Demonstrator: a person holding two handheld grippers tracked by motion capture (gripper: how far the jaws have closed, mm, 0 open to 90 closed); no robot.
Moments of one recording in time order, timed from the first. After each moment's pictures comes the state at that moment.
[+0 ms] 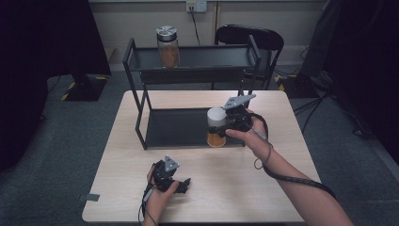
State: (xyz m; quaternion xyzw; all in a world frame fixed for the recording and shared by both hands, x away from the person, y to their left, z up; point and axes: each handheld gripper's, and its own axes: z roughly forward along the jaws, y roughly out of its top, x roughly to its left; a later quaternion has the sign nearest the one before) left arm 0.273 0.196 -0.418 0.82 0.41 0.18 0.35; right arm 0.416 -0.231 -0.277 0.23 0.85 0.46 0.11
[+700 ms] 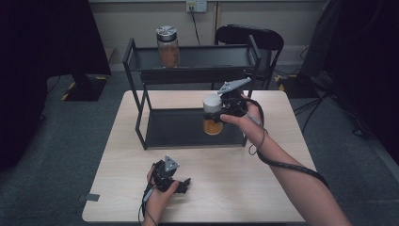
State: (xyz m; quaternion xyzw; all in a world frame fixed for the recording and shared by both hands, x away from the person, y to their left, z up) left arm 0.273 0.196 -0.419 0.82 0.41 0.18 0.35; right arm 0.436 -0.214 -0.239 0.24 0.85 0.45 0.12
